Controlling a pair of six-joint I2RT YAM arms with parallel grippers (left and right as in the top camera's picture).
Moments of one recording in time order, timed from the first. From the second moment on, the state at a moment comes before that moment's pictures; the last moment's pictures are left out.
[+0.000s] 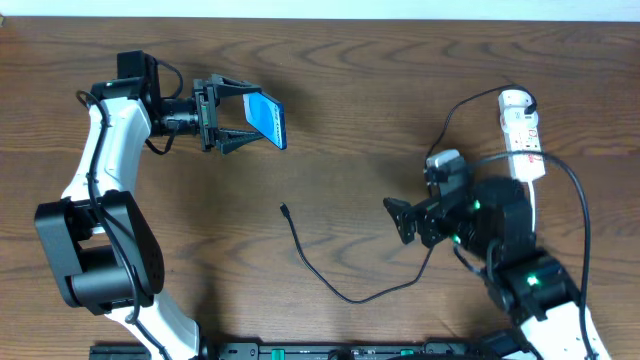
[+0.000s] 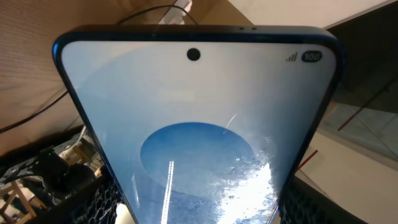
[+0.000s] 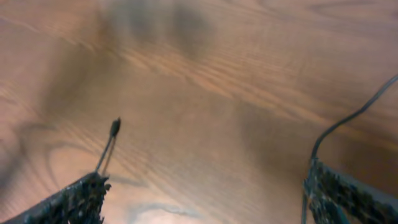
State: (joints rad) left arm 0.15 1.89 1.48 -0.99 1.41 -0.86; right arm 0.35 0.88 0.69 -0.43 -0.26 0.05
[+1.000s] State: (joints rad) left arm 0.15 1.89 1.48 -0.99 1.16 -0.86; right arm 0.14 1.13 0.95 -0.55 -0.60 0.17
